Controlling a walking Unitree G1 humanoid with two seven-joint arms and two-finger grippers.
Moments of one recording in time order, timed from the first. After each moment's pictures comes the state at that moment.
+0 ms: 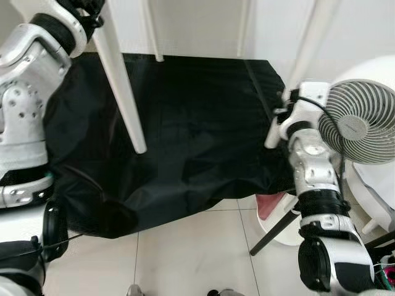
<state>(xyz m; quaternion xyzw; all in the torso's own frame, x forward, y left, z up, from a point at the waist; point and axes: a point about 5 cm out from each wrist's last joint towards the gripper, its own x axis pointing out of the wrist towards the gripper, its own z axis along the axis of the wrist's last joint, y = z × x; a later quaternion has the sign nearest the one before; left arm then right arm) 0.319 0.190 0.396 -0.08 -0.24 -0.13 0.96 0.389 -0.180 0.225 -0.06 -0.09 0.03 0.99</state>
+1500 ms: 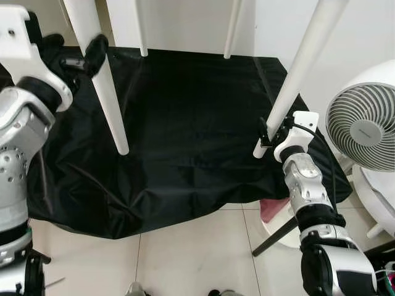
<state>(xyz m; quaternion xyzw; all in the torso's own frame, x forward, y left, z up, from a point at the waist) 0.291 0.206 0.327 0.00 -0.18 -0.13 0.98 0.371 -0.203 0.183 -0.02 -0.12 0.00 0.99</state>
